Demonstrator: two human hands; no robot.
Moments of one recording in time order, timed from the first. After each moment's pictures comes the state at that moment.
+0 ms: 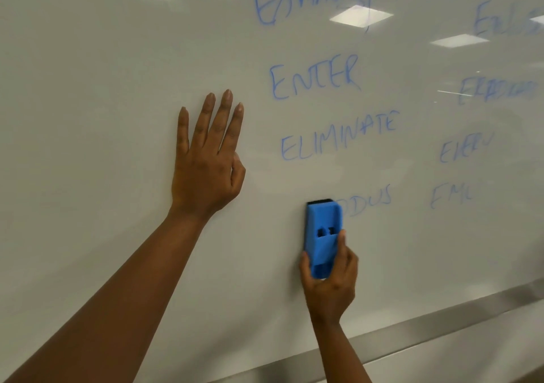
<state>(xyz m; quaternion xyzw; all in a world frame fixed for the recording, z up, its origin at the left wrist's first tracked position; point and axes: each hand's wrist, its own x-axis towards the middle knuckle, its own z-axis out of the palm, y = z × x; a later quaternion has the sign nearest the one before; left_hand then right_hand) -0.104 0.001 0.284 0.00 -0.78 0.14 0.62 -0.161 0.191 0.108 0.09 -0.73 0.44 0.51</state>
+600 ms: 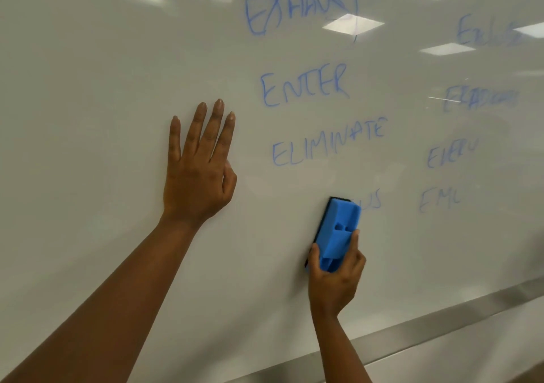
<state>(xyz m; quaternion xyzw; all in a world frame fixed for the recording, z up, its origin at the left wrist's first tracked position) -0.105 0.001 0.281 0.01 -0.77 0.14 0.62 -0.168 0.198 0.126 0.01 -0.70 0.52 0.48</state>
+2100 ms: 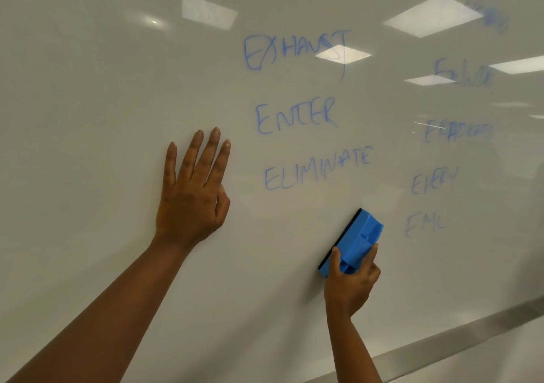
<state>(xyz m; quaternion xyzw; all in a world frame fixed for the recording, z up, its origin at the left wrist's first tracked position) -0.106 0.001 0.279 0.00 -0.77 0.14 0.62 -0.196 0.233 0.158 -0.08 -0.69 0.59 0.40</state>
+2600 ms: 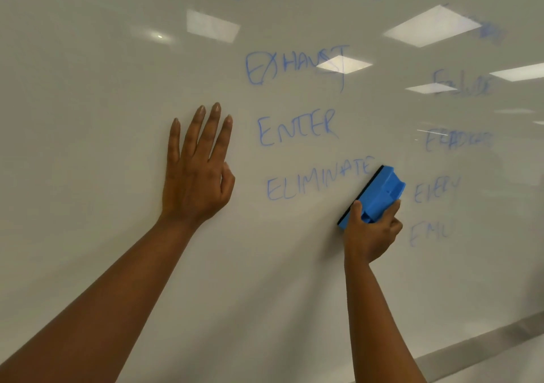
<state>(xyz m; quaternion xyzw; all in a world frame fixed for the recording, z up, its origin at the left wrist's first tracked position) -0.104 0.003 0.325 0.02 -0.76 0.13 0.64 -0.222 0.240 0.260 -0.08 -0.64 0.60 0.46</state>
